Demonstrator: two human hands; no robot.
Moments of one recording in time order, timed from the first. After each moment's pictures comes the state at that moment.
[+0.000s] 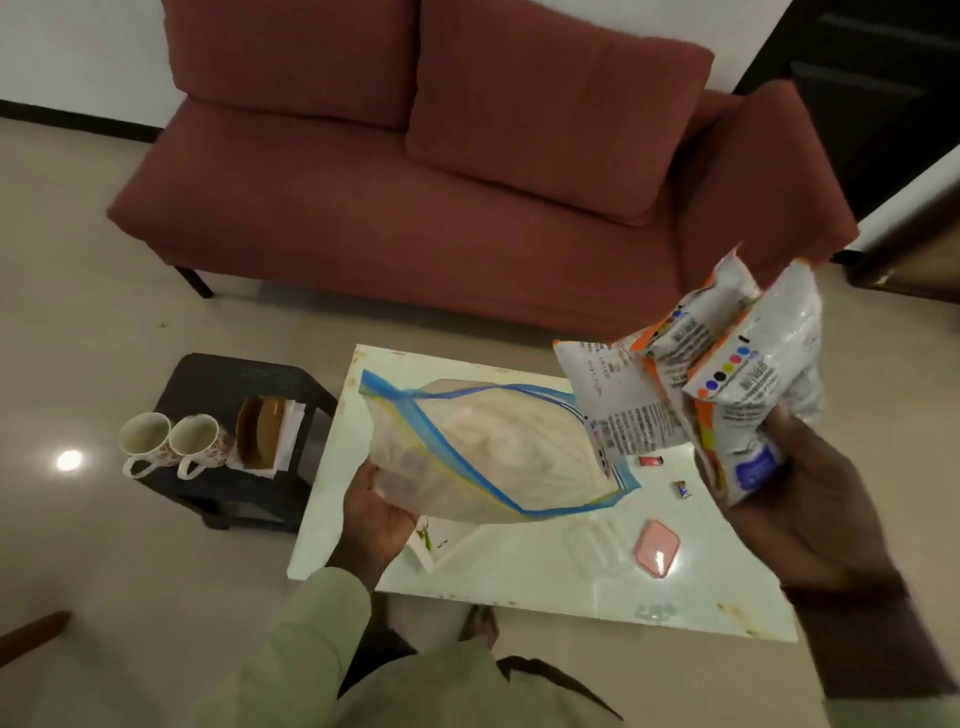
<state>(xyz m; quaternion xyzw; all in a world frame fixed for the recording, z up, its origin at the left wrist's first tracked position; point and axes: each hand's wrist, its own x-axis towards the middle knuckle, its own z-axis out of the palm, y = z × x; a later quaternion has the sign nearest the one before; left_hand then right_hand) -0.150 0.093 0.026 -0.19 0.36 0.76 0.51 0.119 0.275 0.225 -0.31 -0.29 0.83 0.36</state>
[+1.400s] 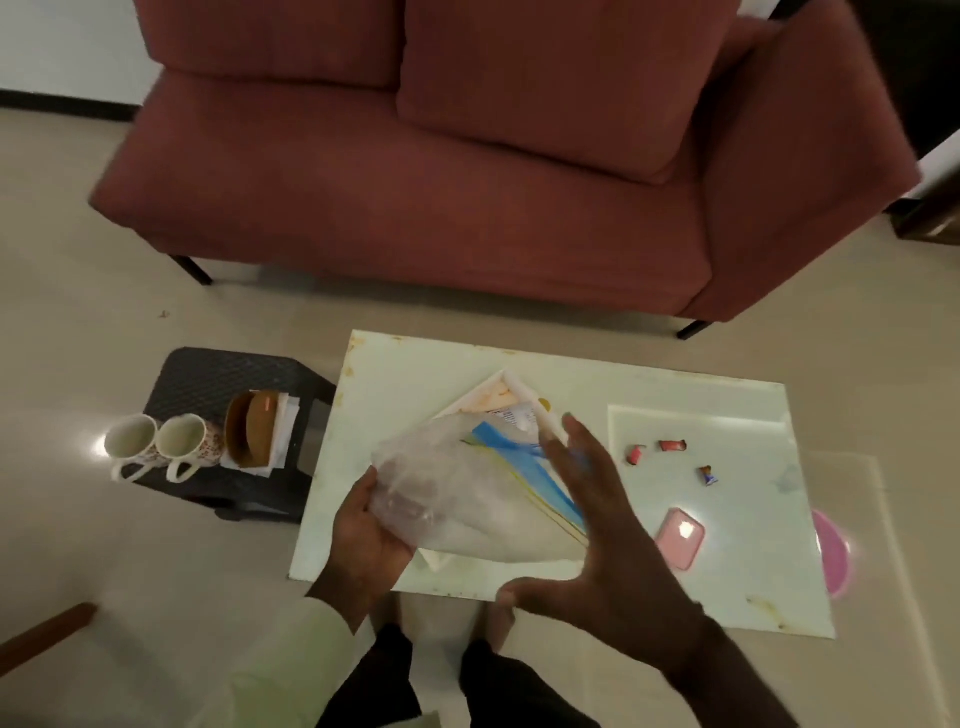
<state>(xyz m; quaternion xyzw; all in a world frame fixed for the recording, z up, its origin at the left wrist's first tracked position) -0.138 0.100 0.028 -0.25 0.37 0.71 0.54 0.070 0.218 0.147 -0.30 -0.85 0.42 0.09</state>
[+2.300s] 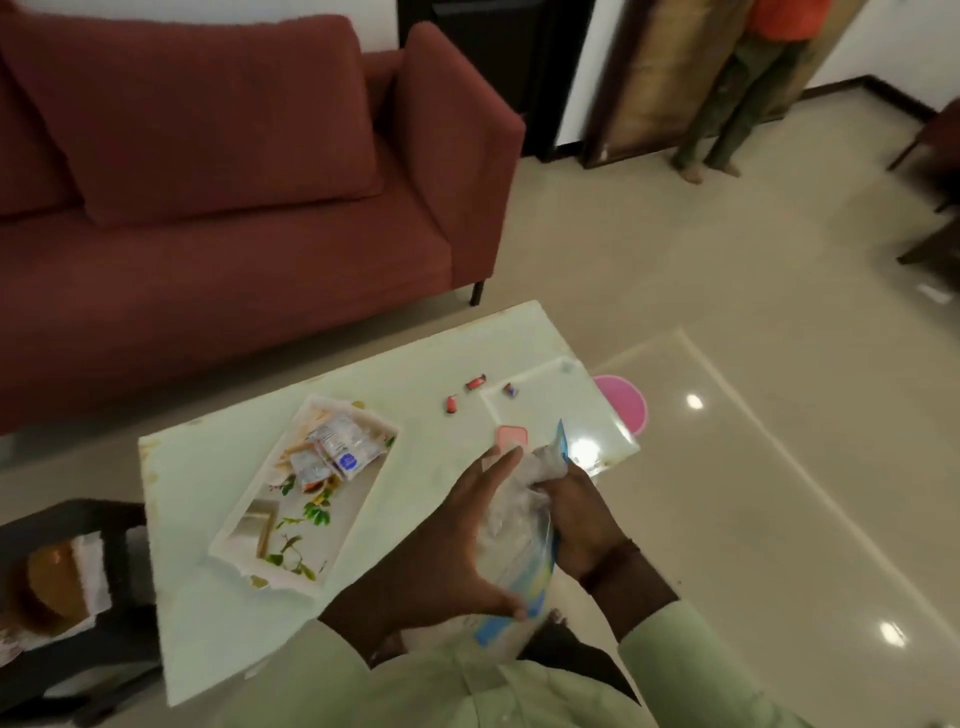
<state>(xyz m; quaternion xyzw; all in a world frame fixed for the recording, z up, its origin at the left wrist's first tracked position) 0.109 0.118 0.152 0.73 0.48 0.22 0.42 0.277 0.156 0.149 -0.52 -0.28 0.70 0.41</state>
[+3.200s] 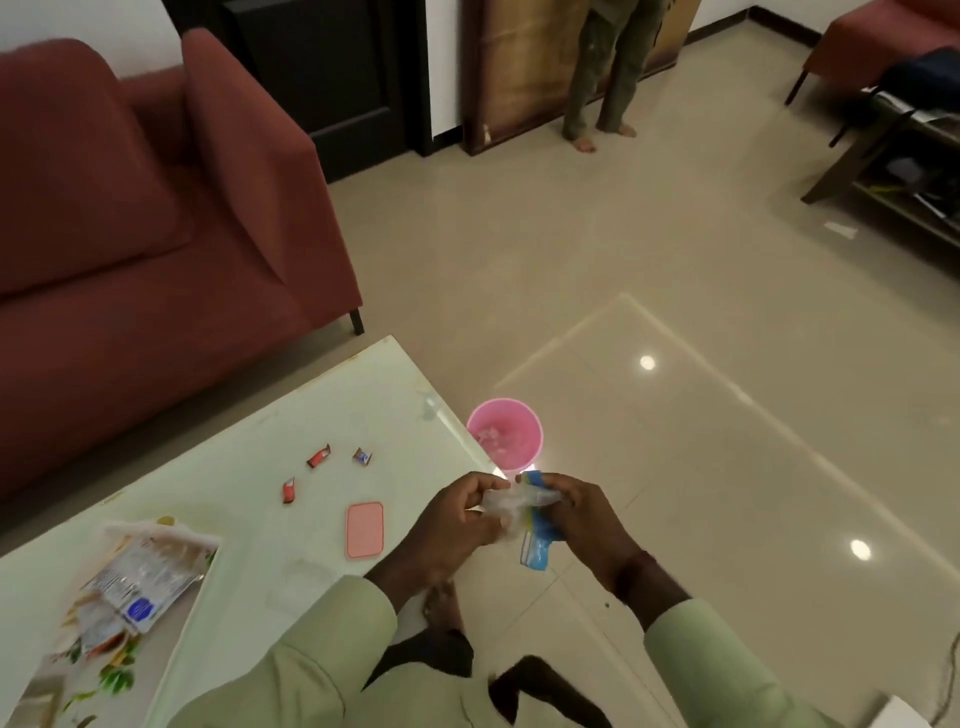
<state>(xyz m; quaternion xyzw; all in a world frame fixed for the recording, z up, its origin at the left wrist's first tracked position) 0.432 0.337 0.059 0.51 0.49 0.21 0.67 0.624 0.310 0.078 -0.65 -0.39 0.57 0.31</state>
